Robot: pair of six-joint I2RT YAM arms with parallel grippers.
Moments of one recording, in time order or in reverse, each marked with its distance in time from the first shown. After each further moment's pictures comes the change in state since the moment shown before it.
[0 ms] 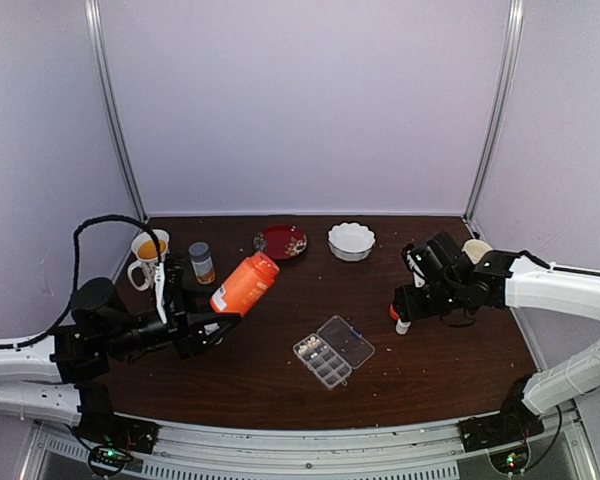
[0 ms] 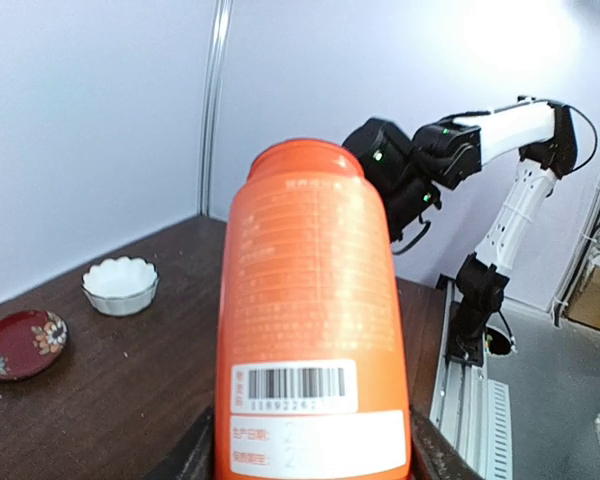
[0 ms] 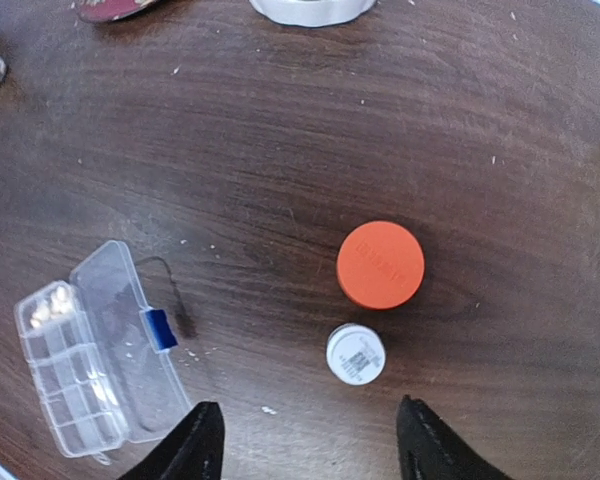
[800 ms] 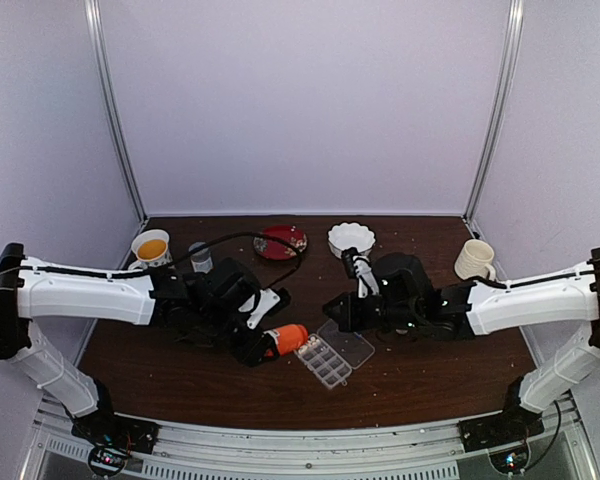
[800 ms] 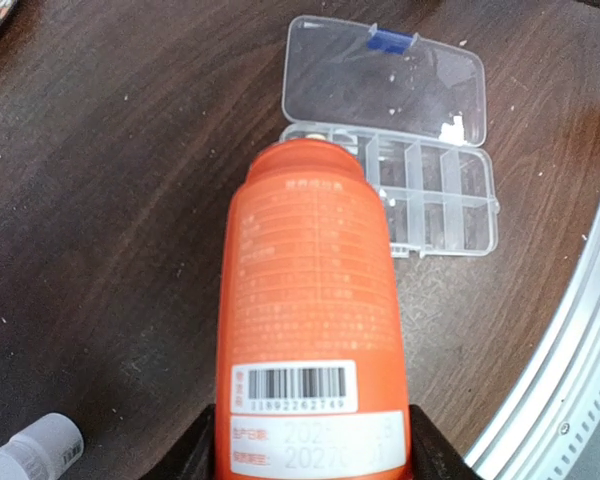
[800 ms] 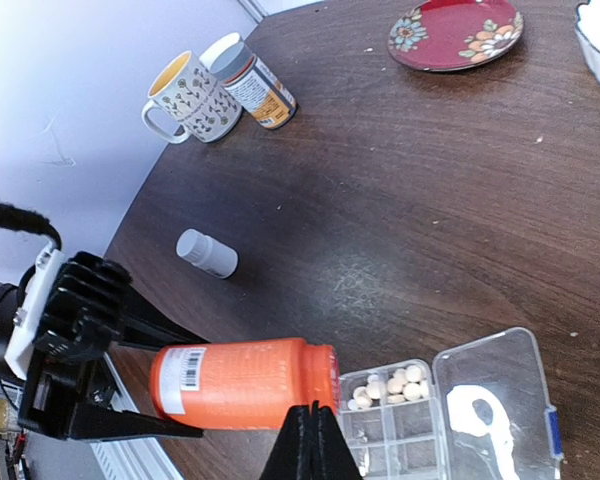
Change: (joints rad) left arm 0.000 0.758 0.541 -0.786 -0.080 -0.056; right arm 0.252 0.235 -0.036 0.708 -0.219 0.222
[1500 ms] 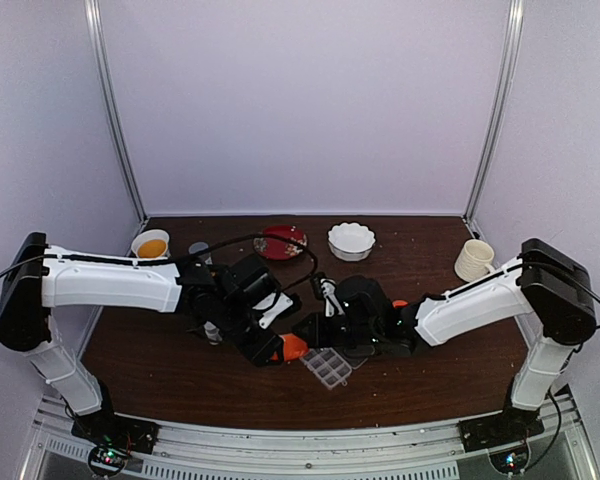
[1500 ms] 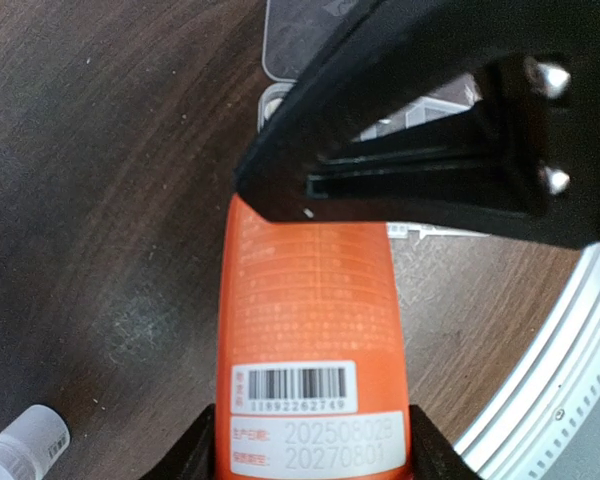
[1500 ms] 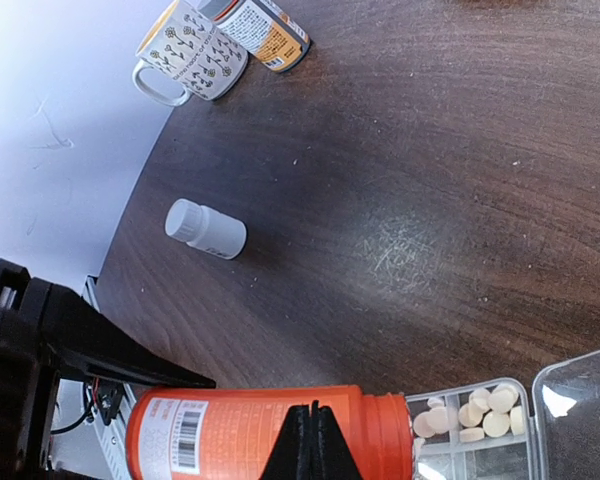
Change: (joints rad) left arm 0.000 0.120 0.150 -0.167 0.032 0.002; right arm 0.035 0.289 0.049 0.229 -0.088 0.118
